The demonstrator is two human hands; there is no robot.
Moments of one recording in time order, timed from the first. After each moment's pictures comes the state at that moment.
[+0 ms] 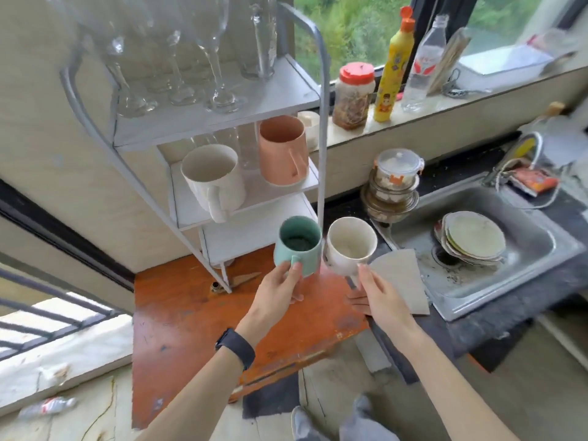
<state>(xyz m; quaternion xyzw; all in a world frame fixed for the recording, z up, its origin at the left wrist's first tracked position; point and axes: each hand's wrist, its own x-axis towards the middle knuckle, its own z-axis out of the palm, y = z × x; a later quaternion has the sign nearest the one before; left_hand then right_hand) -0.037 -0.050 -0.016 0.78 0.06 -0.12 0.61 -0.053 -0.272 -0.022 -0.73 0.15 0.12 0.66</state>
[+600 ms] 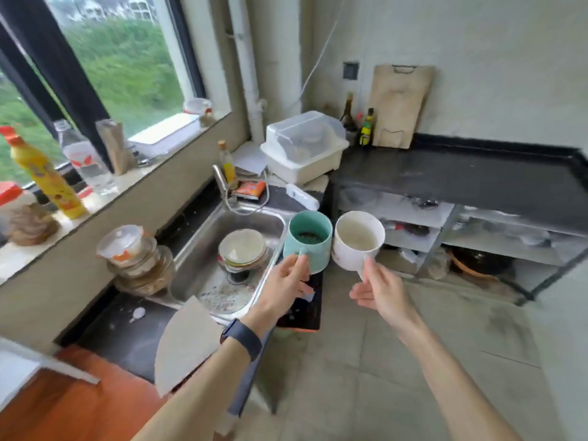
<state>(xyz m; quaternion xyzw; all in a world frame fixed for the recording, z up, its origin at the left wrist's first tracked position) -0.137 -0.494 0.056 0.69 -0.29 -0.35 0.57 -0.308 -0.623 0.040 -0.62 0.42 -0.23 0.62</state>
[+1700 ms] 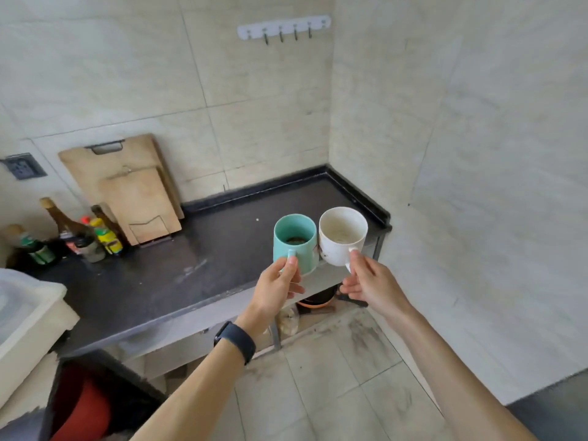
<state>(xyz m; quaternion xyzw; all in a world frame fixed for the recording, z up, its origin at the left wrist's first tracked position) -0.355 -1.192 0.078 0.57 -0.49 -0.52 0.40 -0.562 -1.186 0.080 -0.49 0.62 -0.40 0.47</state>
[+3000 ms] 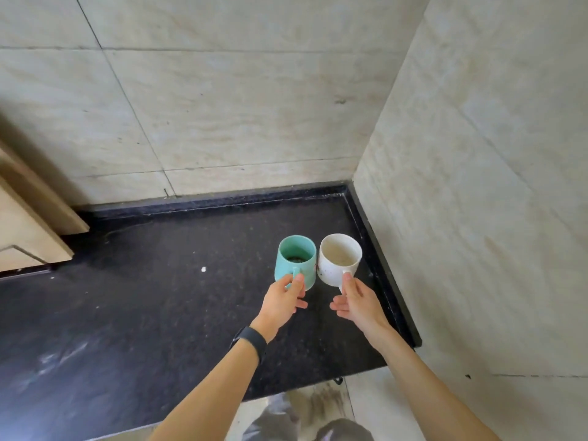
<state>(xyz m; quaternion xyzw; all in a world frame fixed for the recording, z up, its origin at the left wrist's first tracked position) -0.444 -1.733 -0.096 0.67 -0.35 -0.57 0.33 -0.622 -1.762 -0.079 -0.45 0.69 -0.21 0.53</state>
